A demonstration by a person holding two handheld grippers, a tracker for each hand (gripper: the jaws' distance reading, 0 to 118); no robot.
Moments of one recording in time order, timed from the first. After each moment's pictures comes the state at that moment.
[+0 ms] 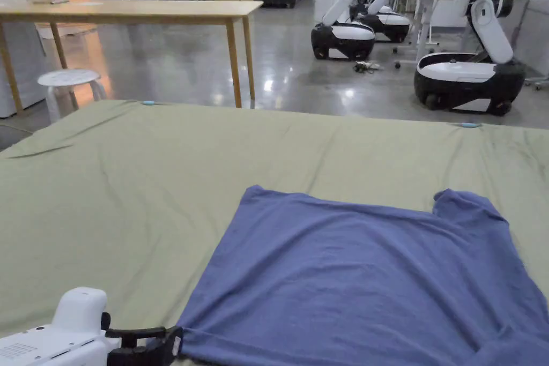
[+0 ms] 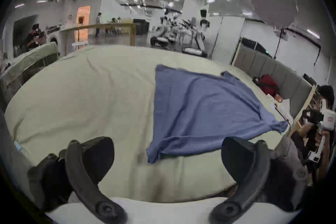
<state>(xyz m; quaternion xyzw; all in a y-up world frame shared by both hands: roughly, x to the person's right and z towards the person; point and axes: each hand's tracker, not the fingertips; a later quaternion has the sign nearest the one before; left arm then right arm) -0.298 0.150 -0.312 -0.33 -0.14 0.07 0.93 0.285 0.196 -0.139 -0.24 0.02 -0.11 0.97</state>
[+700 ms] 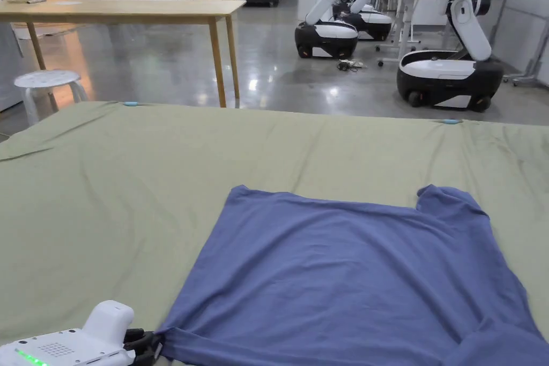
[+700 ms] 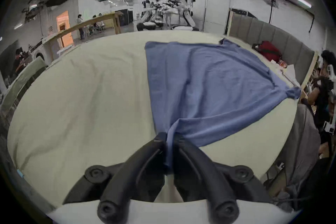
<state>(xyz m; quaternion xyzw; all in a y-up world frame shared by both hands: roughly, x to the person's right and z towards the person) -0.288 0.111 -0.340 -0.34 -0.19 -0.03 0.92 0.282 0.183 -0.143 -0.28 0.02 -0.10 0.95</state>
